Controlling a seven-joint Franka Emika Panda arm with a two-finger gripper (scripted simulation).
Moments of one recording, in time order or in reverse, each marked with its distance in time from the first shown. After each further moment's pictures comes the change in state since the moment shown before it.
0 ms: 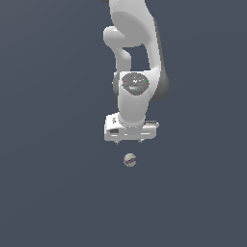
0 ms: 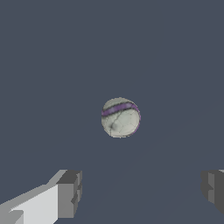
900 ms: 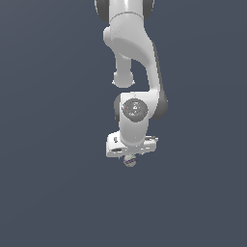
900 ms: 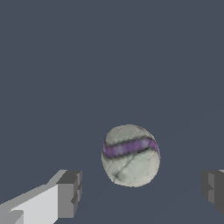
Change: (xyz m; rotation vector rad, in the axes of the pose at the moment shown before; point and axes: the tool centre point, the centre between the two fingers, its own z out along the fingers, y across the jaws) arm 0.037 -0.005 0.055 0.018 0.000 -0.068
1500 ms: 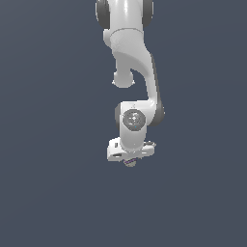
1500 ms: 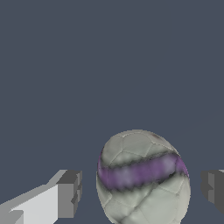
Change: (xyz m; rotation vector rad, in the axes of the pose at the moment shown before) arm -0.001 0.000 0.042 0.000 0.000 -0.001
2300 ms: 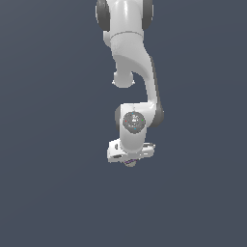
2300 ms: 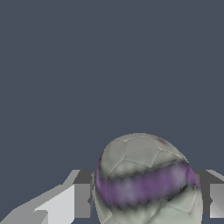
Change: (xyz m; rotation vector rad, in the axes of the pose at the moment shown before) arm 0.001 0.000 0.009 0.000 0.001 0.000
